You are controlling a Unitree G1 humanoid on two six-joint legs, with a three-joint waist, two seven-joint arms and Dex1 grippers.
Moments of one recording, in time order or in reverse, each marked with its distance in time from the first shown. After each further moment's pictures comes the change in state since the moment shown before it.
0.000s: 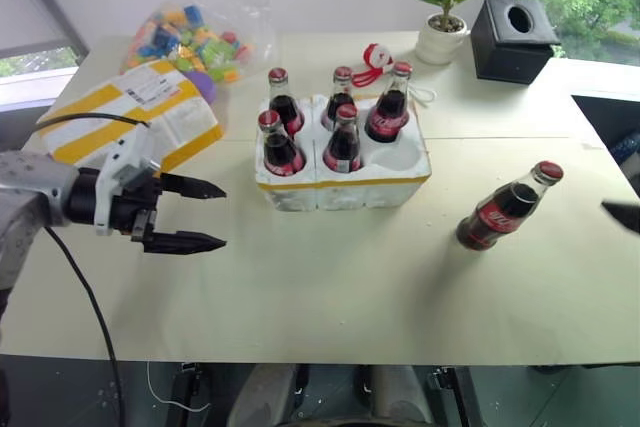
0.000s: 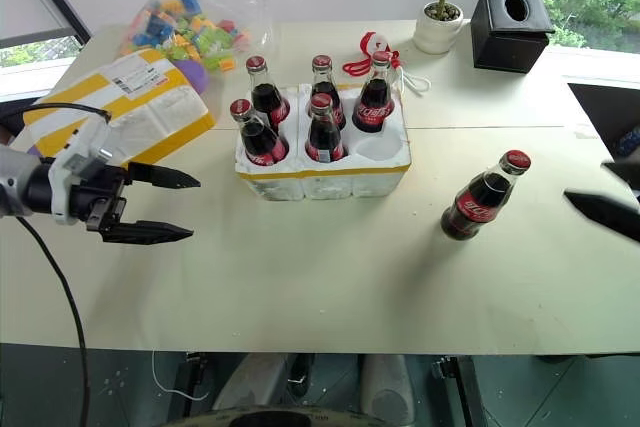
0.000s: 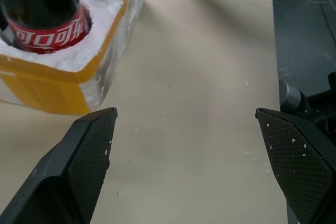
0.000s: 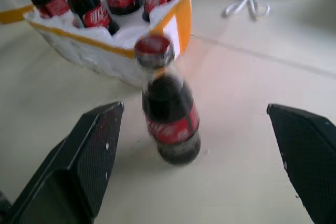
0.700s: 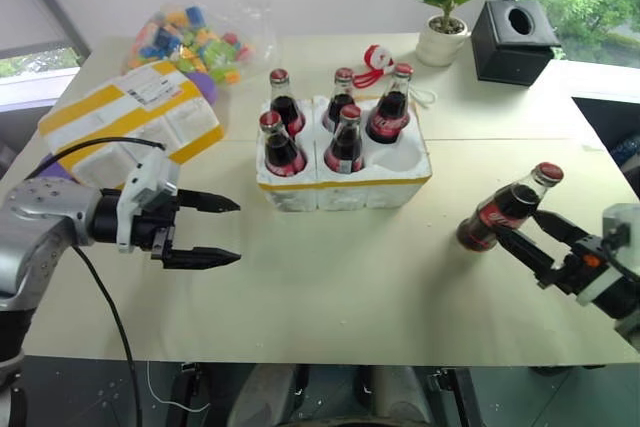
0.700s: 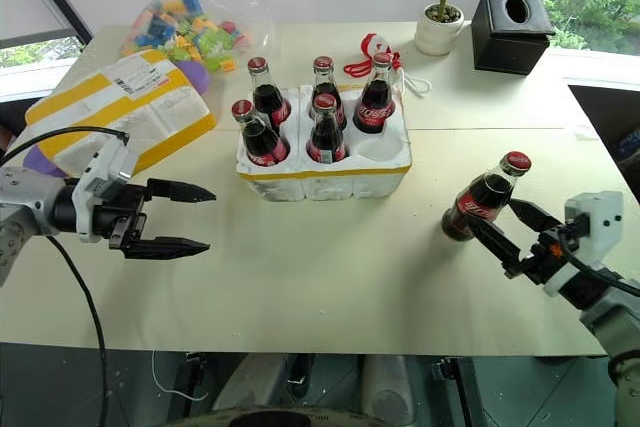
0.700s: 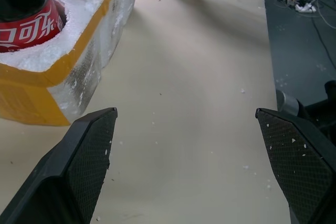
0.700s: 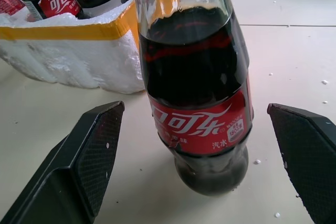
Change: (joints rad) left arm 0.069 -0.067 0.002 -0.036 -0.001 -0.061 0.040; right arm -0.036 0.358 0.429 -0.085 -0.030 -0.306 -0.449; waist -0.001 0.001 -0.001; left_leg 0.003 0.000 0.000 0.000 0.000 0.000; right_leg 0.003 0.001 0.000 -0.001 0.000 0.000
